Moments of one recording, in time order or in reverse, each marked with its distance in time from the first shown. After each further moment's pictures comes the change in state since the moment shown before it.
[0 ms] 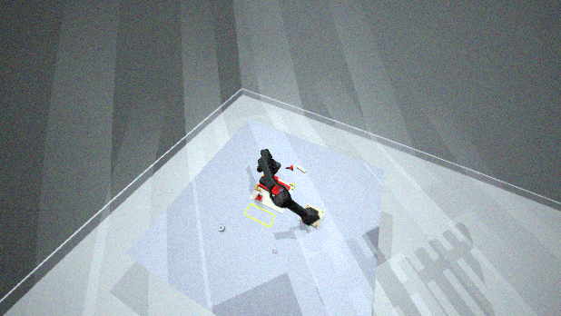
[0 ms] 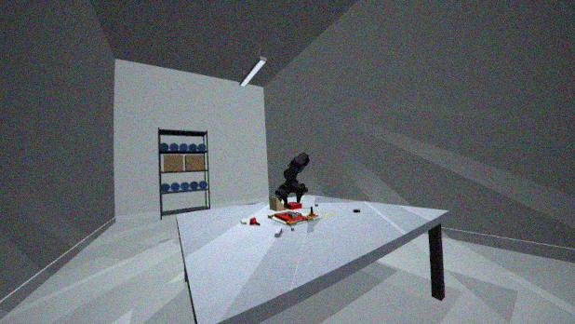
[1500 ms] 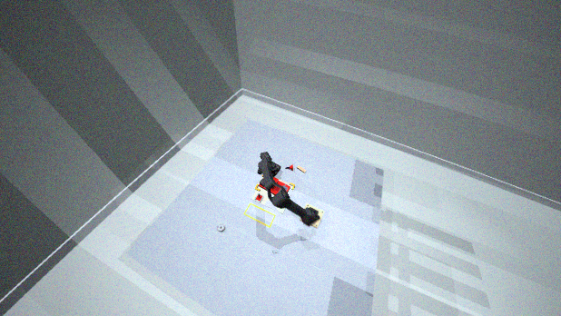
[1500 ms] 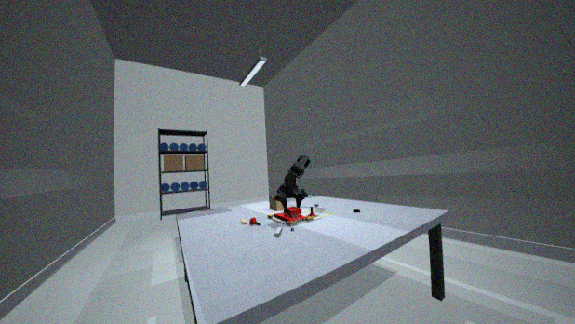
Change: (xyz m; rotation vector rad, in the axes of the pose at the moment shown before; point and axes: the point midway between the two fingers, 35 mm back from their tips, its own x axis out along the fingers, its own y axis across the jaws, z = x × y) arm 0.029 -0.002 0.000 0.001 0.001 0.002
